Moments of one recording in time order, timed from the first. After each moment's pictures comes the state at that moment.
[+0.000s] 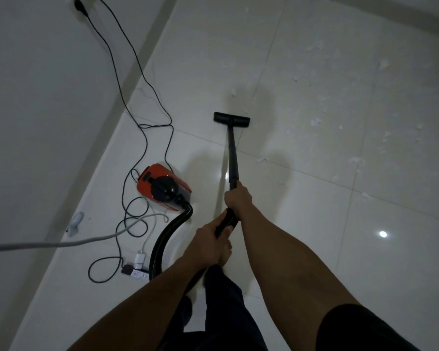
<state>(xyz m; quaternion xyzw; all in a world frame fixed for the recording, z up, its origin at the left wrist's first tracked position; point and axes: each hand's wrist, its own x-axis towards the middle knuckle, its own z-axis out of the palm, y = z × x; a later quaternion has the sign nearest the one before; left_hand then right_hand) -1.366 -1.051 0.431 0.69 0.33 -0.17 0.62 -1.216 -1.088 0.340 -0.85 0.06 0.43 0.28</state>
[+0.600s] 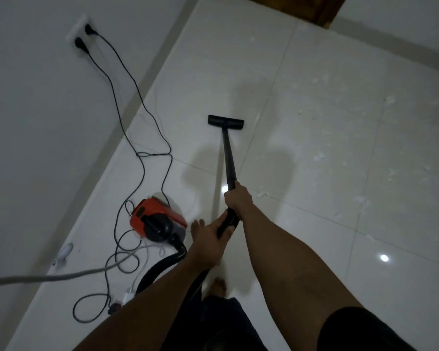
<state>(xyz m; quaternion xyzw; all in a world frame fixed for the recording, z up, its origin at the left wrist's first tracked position) -1.205 -0.978 0.396 0.77 0.29 -0.14 0.55 -1.047 -1.000 0.338 -0.85 0.03 0.44 0.27</state>
